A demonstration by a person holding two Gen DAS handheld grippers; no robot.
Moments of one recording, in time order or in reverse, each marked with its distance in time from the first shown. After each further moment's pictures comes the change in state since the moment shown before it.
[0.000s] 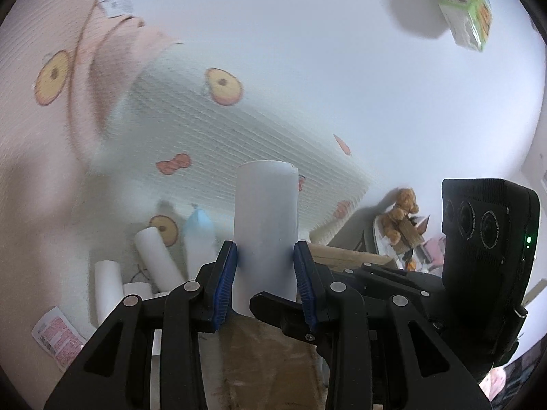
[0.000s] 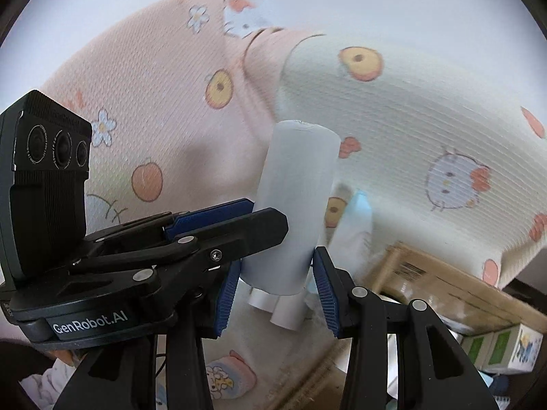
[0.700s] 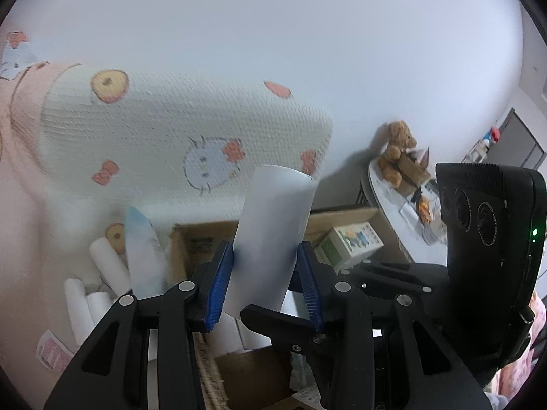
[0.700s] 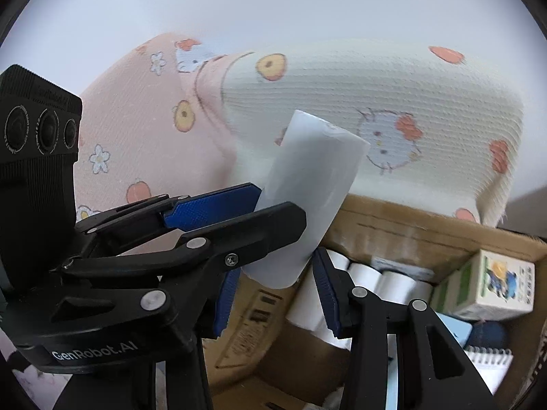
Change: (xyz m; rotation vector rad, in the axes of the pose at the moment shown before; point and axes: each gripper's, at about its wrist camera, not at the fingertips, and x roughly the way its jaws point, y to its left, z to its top) left arm 0.058 -0.120 -0.026 0.257 0.145 0.063; right arm -0.059 -0.086 -0.064 0.172 -0.074 0.028
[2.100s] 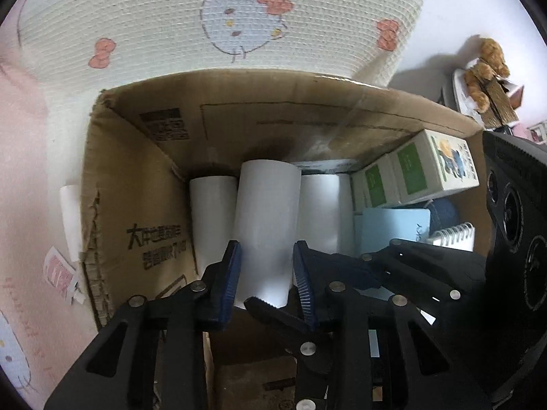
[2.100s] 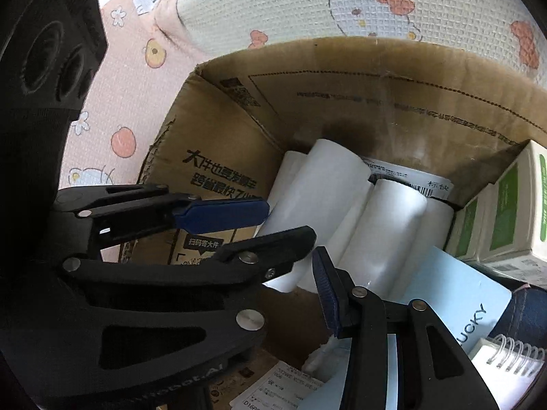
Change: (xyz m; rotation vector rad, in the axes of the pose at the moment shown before) left arm 0.106 -0.008 -0.024 -0.131 0.531 0.284; right arm 0.066 -0.075 -0.035 0.115 0.323 0.139
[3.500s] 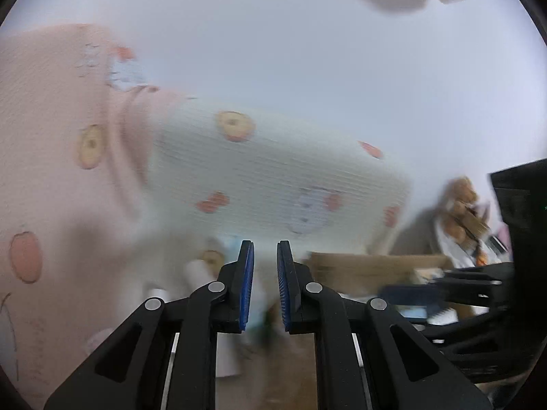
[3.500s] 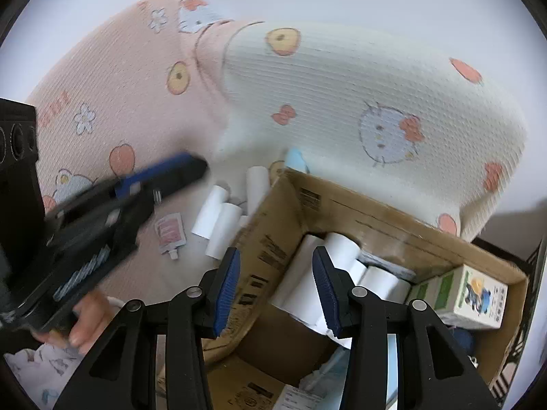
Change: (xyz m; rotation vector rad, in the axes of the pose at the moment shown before) left arm -0.124 0.119 -0.066 -0.113 -0.783 -0.041; right arm -0.039 0.123 0.032 -0.208 -0.173 -0.280
